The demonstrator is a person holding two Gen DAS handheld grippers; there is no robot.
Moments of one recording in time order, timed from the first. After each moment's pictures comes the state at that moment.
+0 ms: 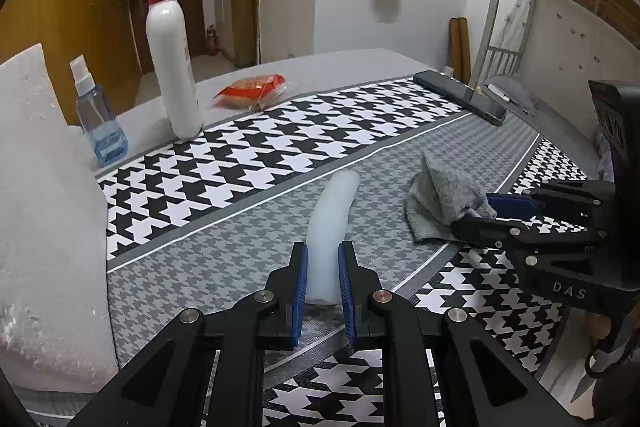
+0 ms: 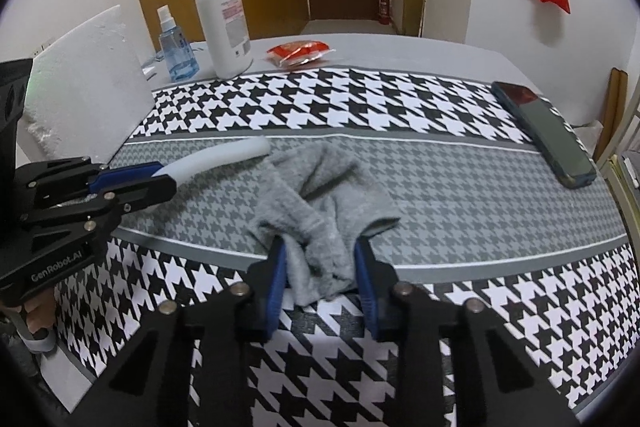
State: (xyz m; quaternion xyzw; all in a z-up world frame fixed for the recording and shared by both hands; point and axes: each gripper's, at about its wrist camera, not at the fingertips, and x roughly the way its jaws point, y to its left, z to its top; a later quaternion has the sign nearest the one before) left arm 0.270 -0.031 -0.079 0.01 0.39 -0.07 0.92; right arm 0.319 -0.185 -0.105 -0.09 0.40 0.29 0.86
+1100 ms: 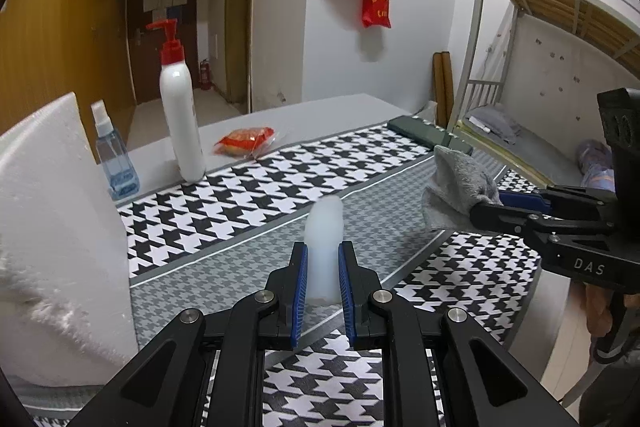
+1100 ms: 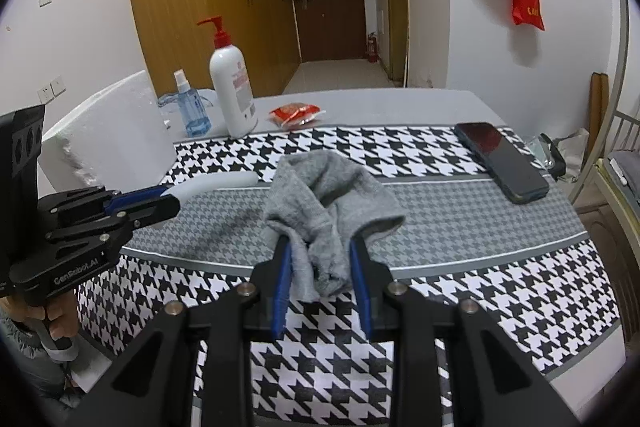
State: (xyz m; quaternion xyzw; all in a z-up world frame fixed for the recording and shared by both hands) left arm 0.230 -0.034 -0.034 0.00 0.32 -0.09 0.94; right arm 0.278 -0.220 -0.056 -0.05 0.33 0.28 0.90
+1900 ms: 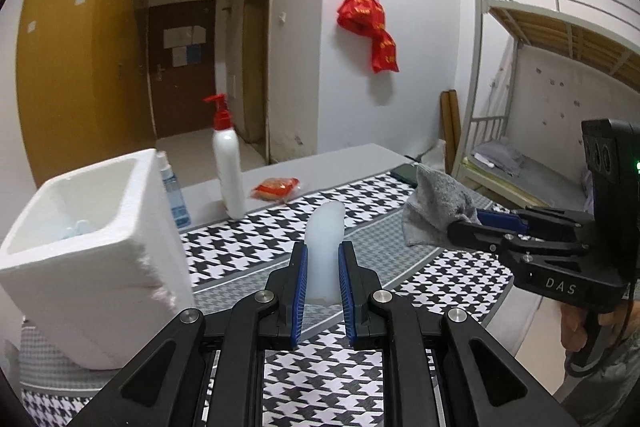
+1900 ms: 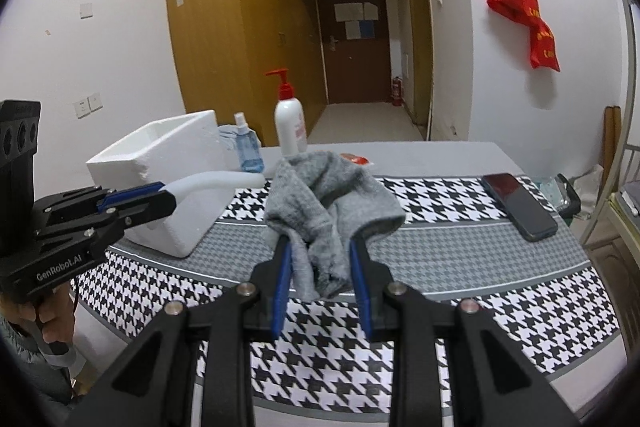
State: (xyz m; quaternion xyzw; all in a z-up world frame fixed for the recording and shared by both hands) left arm 0.159 -0.014 0.016 -0.01 0.25 -0.06 0.97; right arm 0.224 -0.204 -0.017 -0.03 0.26 0.33 0.91
